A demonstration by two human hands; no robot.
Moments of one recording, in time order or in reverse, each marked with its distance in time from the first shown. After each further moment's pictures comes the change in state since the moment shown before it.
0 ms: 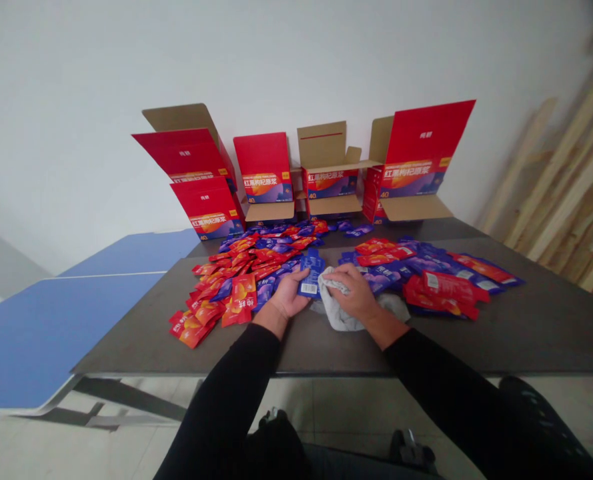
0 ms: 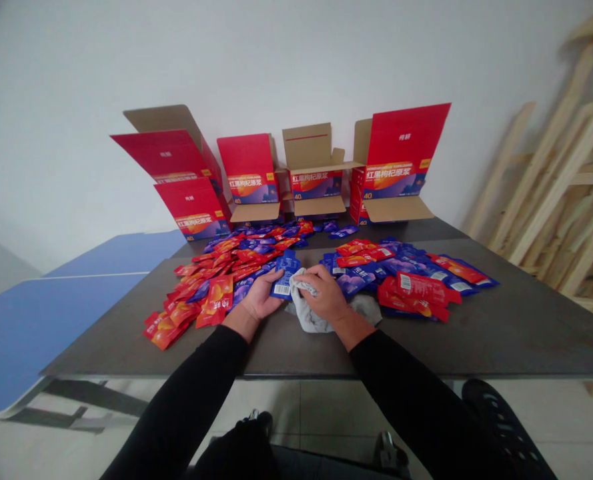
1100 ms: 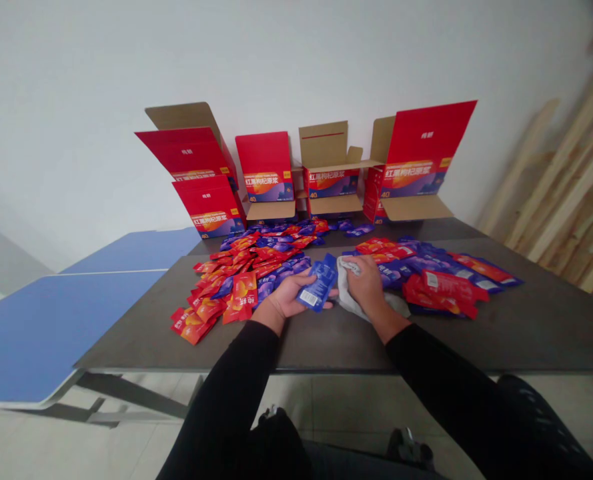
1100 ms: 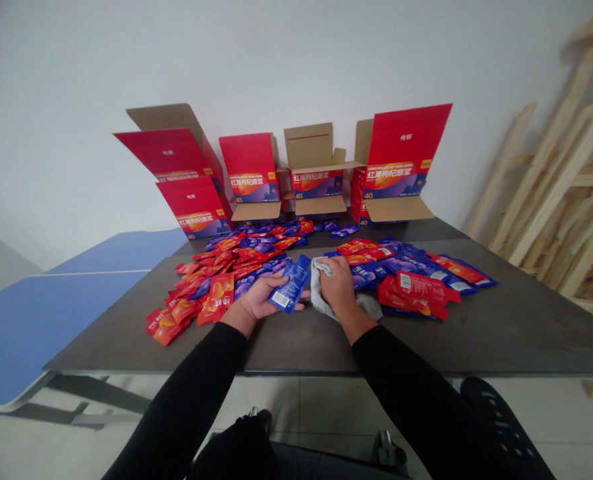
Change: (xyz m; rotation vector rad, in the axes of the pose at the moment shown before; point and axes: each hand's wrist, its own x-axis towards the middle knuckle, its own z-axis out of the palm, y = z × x) left_hand -0.014 0.007 -0.011 0.139 -0.272 -0.222; right_hand 0.012 0.018 -0.005 -0.180 0.257 0.330
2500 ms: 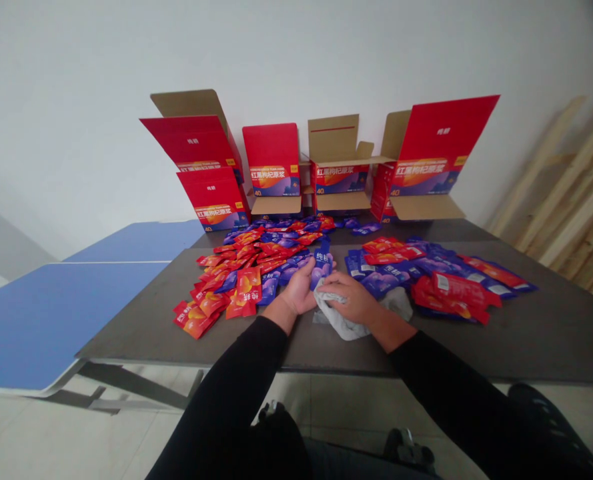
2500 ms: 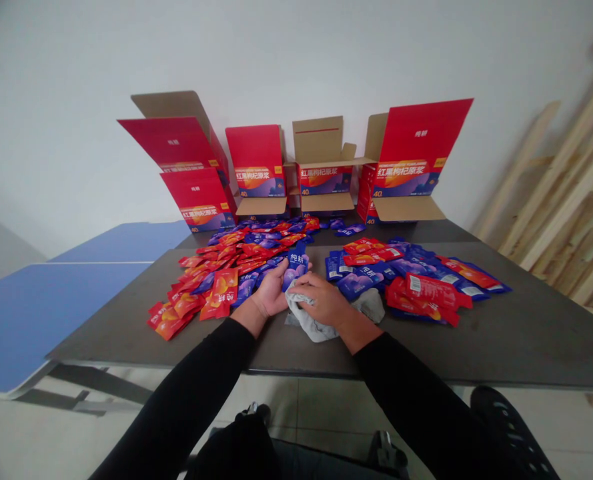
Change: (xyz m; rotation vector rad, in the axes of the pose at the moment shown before) left_hand 0.021 -0.010 0.013 -0.191 0.142 0.098; right_hand -0.024 -0.021 -0.001 0.202 -0.585 -0.428
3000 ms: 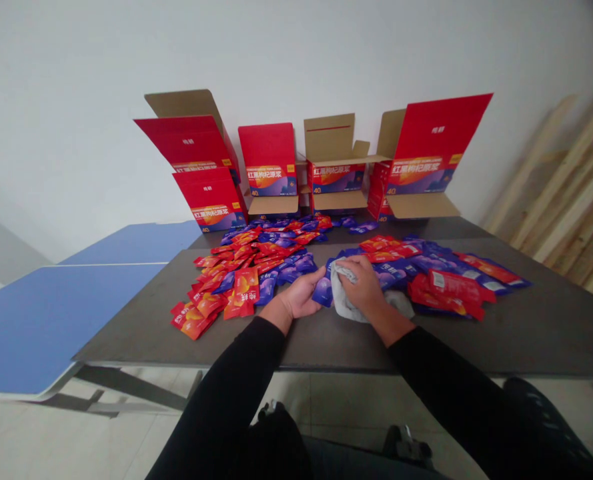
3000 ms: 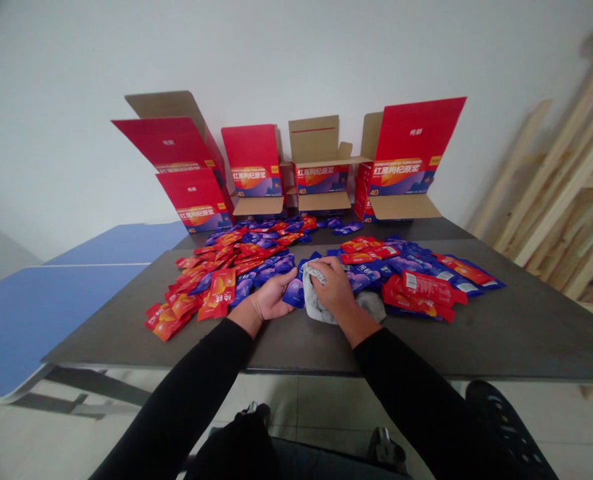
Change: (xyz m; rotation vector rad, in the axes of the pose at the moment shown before) left_hand -0.009 -0.005 0.002 0.118 -0.042 -0.162; right_hand 0.004 0.017 -0.009 -0.189 0.395 0.219
